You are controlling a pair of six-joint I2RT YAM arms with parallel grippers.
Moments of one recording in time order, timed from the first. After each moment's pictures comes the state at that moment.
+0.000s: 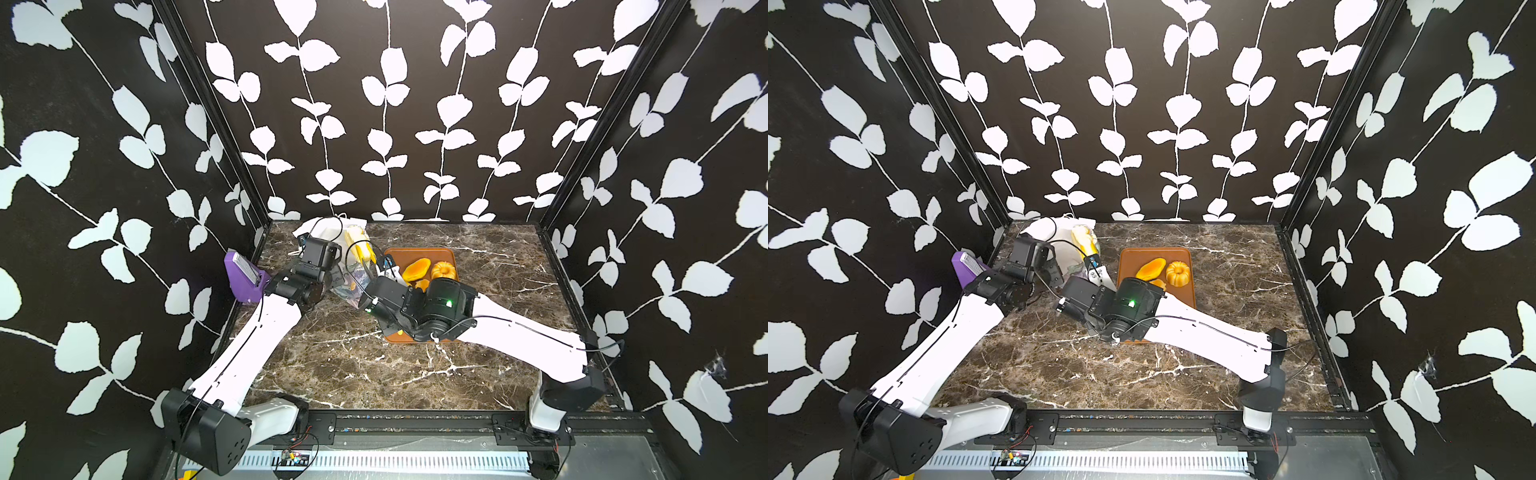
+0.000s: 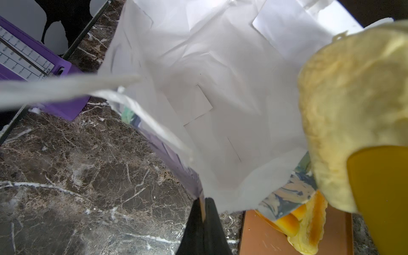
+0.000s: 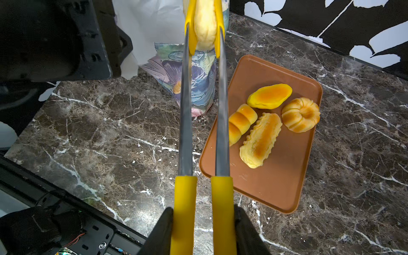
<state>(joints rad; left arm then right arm) -0.40 1.21 1.17 -0.79 -0.31 -0.63 1.30 1.80 2.11 -1.34 0.53 0.70</state>
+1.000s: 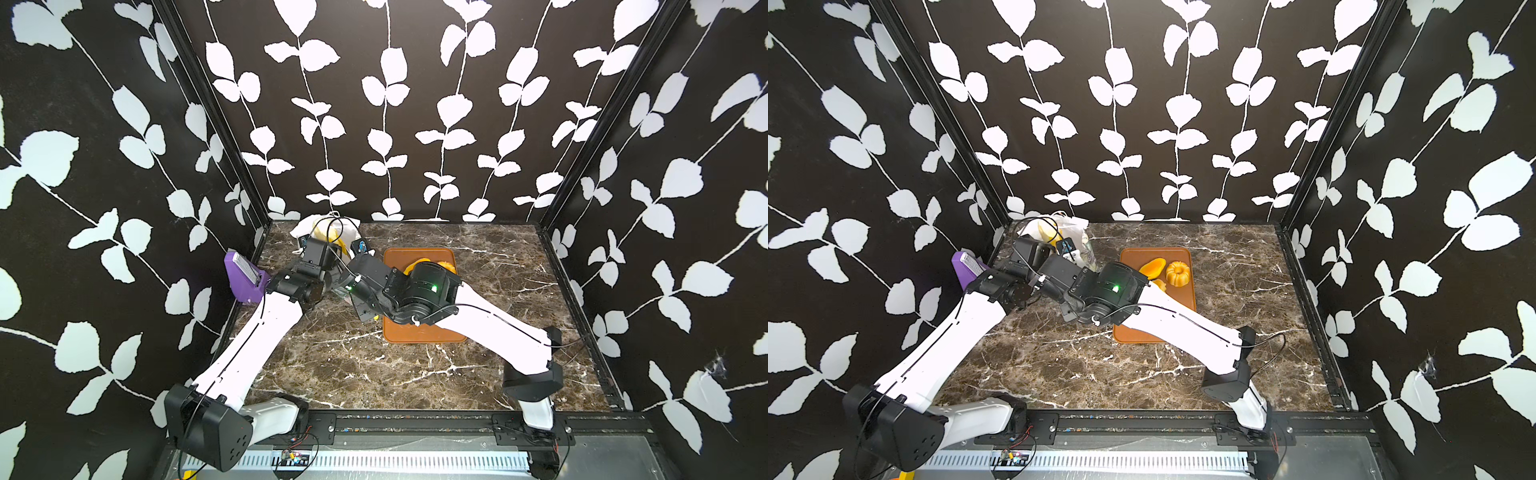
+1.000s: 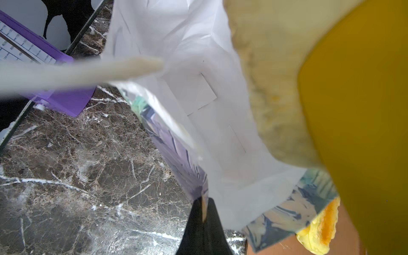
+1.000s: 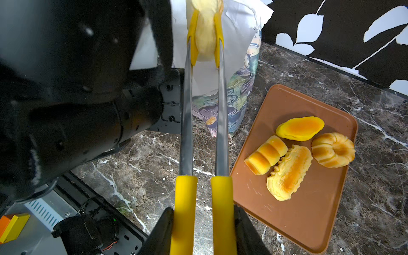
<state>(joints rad) -0.40 1.23 1.17 -0.81 -0.30 -0.61 1.28 2.02 2.51 -1.38 0.45 0.59</state>
